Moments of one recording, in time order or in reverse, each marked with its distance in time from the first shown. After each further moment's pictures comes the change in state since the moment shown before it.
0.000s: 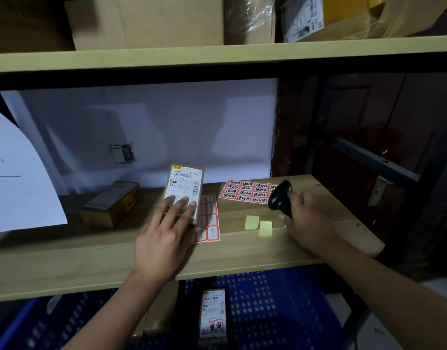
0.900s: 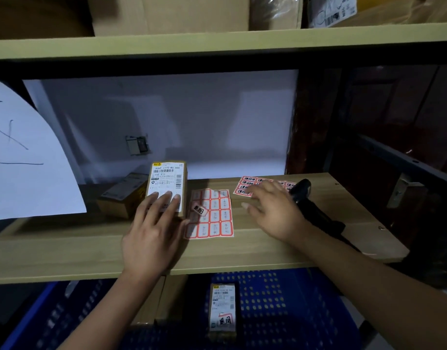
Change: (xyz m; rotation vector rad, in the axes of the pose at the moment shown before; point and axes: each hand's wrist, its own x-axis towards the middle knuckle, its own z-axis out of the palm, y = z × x) left_hand -0.018 -0.031 -0.020 -0.005 -0.032 -0.201; right_hand 0.012 -0.094 0.000 0.166 0.008 -0.358
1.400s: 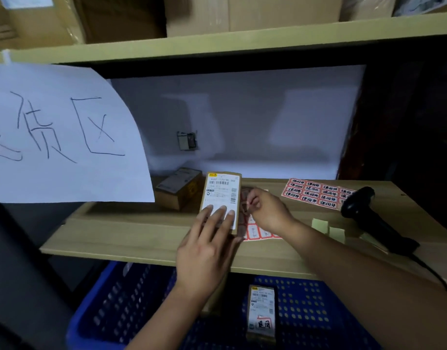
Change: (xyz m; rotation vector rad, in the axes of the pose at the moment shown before) left_hand -0.035 0.007 -0.009 0.000 0.041 0.044; right_hand 0.067 -0.078 0.090 0.431 -0.189 0.201
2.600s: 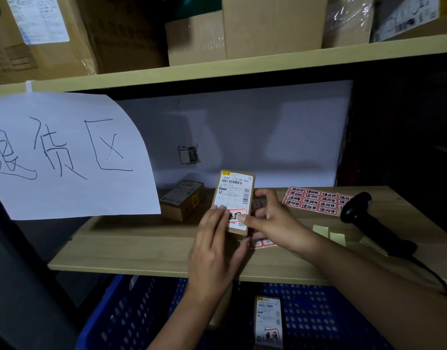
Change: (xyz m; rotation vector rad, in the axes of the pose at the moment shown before) left_hand 0.011 0.006 0.002 -0.318 0.135 -0.043; right_hand -0.068 -0.057 -0.044 0.578 -0.140 0.077
